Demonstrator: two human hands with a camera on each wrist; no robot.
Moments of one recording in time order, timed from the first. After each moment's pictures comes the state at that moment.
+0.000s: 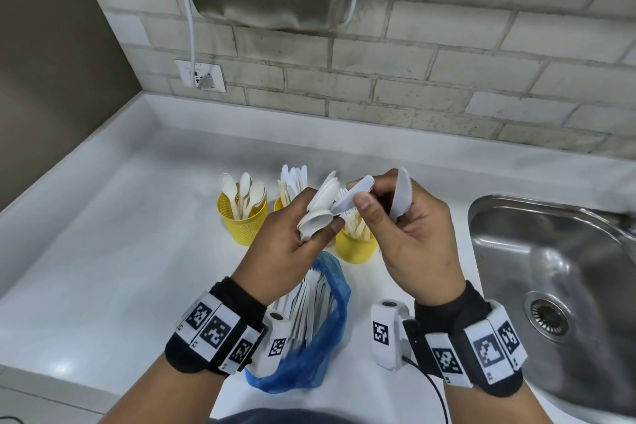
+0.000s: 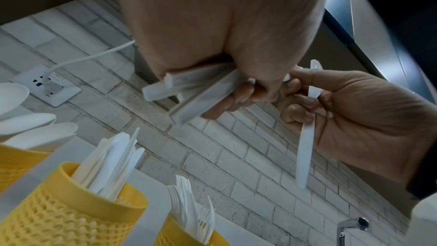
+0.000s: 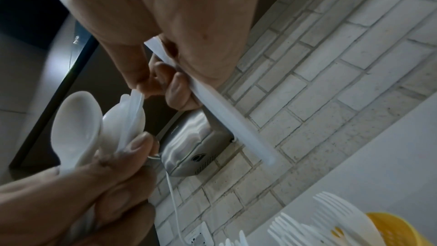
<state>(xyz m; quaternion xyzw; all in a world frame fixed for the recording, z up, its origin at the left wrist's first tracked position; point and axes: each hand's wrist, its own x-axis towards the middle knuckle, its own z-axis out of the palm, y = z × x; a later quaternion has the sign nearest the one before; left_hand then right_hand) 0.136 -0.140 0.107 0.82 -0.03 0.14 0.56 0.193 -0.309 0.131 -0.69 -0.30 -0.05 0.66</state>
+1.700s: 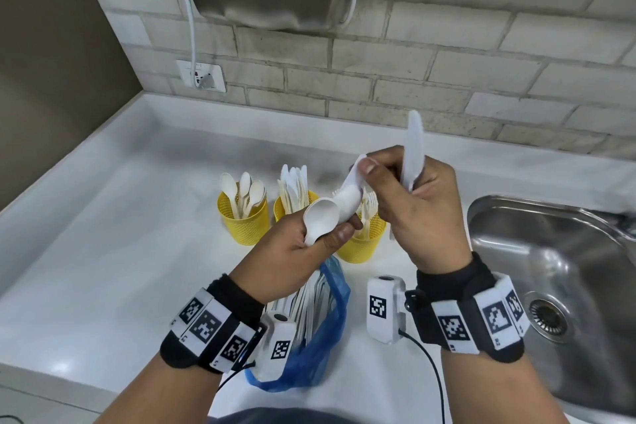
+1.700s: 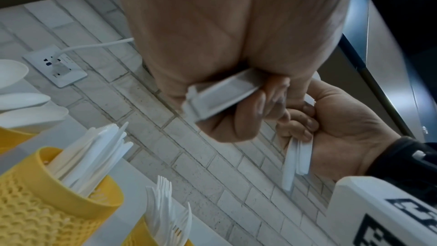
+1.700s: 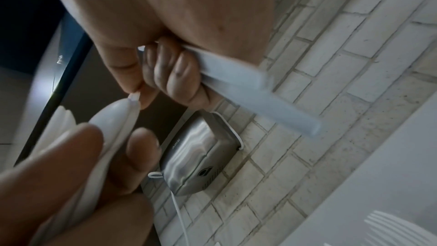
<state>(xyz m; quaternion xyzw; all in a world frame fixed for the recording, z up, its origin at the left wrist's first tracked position) 0.131 -0.145 0.118 0.75 -0.08 0.03 0.65 0.207 -0.304 0.165 -0.67 -0.23 -0.02 0.70</state>
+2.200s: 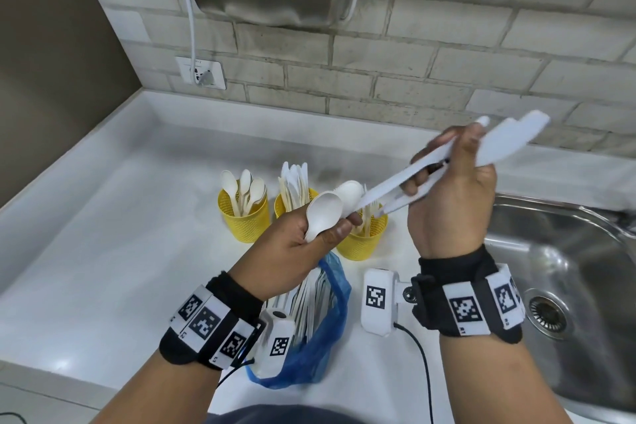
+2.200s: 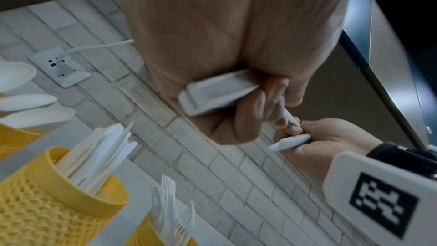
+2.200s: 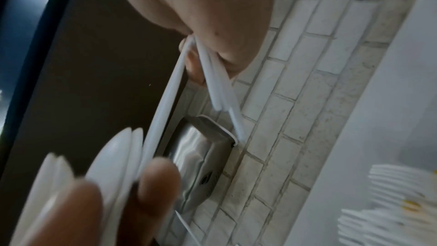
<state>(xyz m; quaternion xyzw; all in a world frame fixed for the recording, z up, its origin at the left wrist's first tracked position) 0.133 -0.140 0.112 0.77 -0.05 0.01 0.63 0.223 -0.304 0.163 -0.47 -0.08 -0.09 0.87</state>
